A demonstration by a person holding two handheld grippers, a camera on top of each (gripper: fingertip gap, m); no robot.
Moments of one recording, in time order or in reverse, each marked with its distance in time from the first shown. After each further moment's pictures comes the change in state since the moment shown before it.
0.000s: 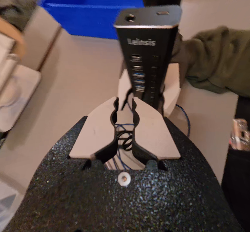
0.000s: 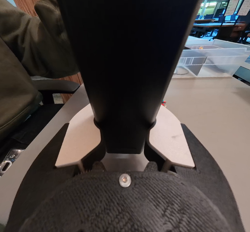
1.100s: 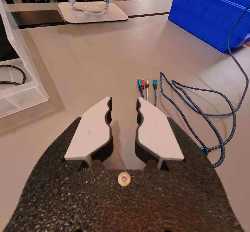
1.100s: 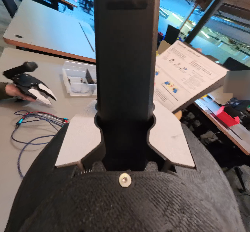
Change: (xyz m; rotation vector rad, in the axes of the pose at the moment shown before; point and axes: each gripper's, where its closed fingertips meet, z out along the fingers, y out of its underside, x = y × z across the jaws) left arm -0.069 0.198 -0.061 0.270 -0.384 -0.627; right arm 0.094 -0.281 -0.158 -0.190 0.597 -0.373
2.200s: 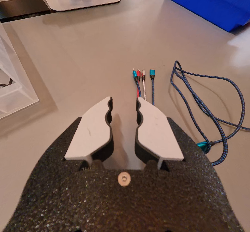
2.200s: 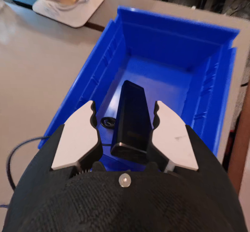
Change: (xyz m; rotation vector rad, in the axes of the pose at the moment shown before) left arm 0.009 0.012 0.007 -0.089 0.016 0.068; right arm 0.018 0.333 -0.063 -0.623 0.394 0.739
